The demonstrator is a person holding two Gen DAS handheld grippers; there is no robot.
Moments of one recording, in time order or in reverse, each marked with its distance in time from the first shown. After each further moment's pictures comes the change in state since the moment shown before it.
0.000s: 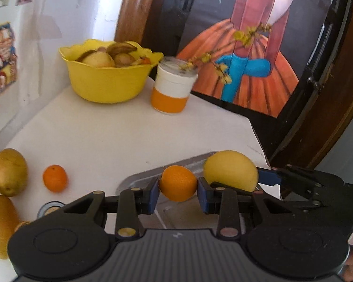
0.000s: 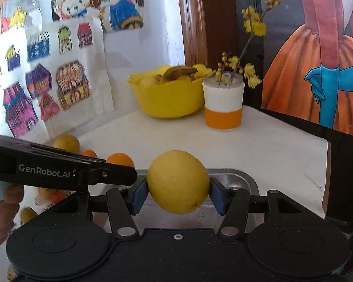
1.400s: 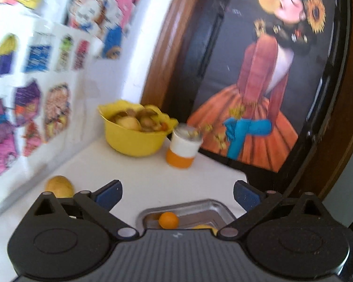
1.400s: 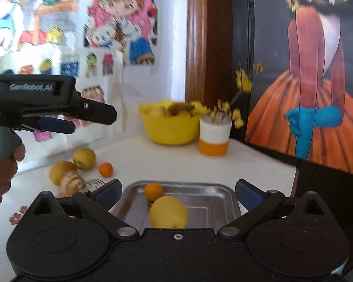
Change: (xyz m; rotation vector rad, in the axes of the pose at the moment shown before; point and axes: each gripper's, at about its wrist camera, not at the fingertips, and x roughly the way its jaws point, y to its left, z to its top) left arm -0.123 -0.015 -0.005 -0.086 -0.313 0.082; right arm -0.110 0.045 -0.017 -0.091 -0.188 -0.087
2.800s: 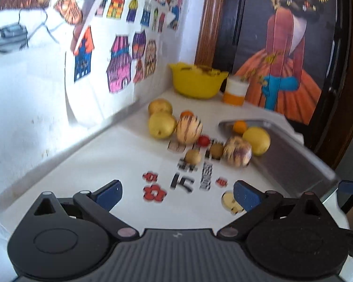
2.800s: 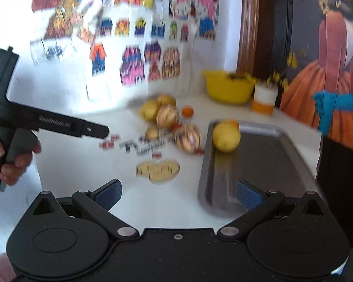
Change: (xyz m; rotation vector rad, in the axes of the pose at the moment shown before) left arm -0.143 0.102 -0.134 0.104 0.116 0.174; right arm -0.109 0.136 -0.094 -0.077 0.141 0.090
